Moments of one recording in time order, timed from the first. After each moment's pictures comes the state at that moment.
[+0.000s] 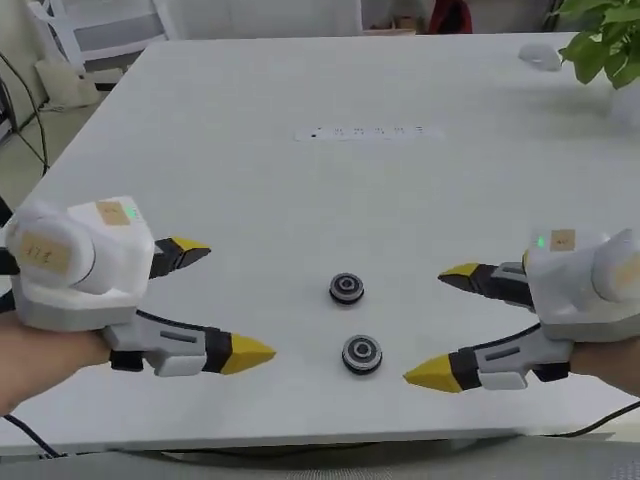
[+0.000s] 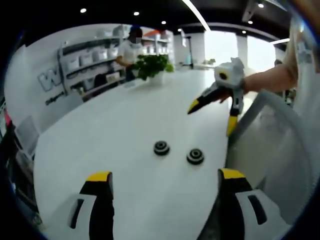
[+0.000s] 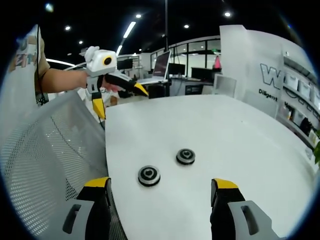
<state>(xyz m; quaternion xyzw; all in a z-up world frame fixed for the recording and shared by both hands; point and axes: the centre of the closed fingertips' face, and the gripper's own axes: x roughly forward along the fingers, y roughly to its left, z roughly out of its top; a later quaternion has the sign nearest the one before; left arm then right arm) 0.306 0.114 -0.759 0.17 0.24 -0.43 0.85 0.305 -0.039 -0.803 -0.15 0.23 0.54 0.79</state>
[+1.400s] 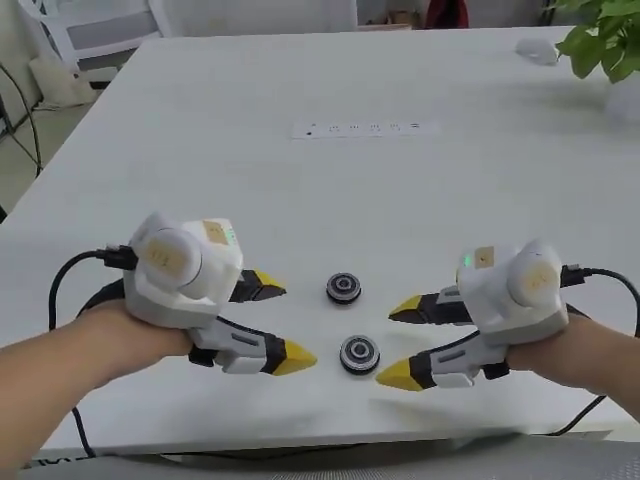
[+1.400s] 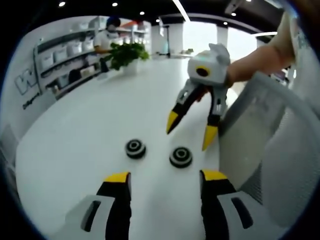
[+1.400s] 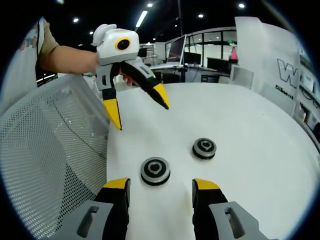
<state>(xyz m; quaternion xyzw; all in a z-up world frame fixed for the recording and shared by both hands) 0.312 0.059 -0.811 0.19 0.28 -0.52 0.79 0.303 -0.014 -0.849 -0.18 0.26 0.59 0.74</state>
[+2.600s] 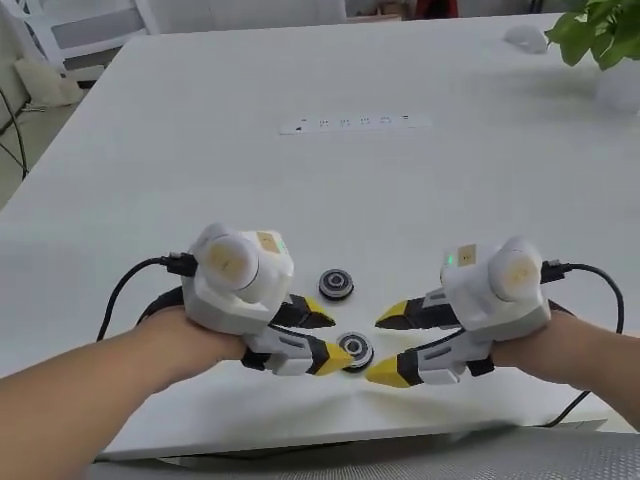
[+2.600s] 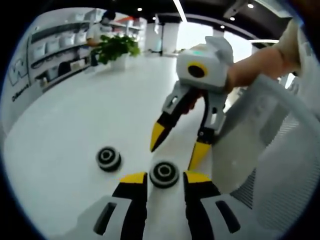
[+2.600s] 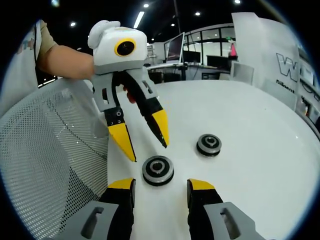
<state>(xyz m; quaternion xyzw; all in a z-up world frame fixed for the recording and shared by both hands) 0.301 0.006 -0.837 0.16 0.31 -0.55 0.76 0.298 -0.010 -0.858 -0.16 0.28 0.59 0.74</state>
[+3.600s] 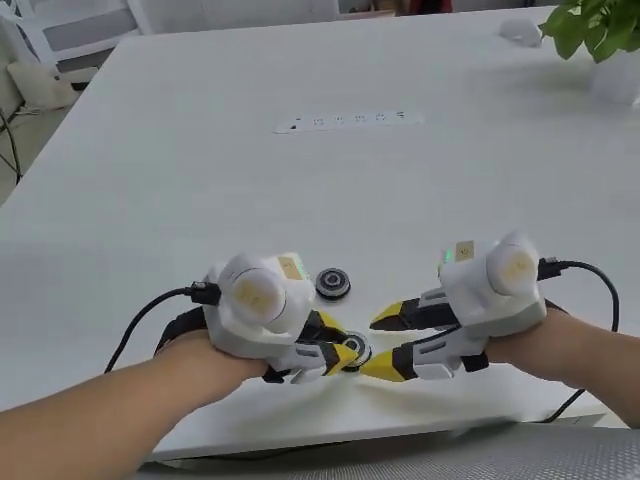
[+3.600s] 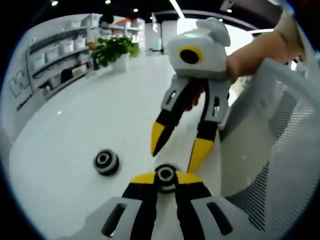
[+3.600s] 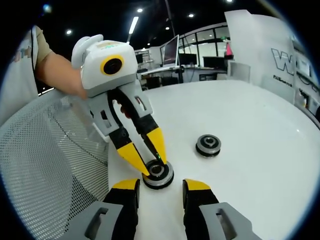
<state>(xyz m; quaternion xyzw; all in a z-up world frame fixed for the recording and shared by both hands) 0.304 -0.003 -0.849 0.20 0.28 -0.53 0.77 0.301 -0.007 -0.856 -0.13 0.28 0.59 0.75</state>
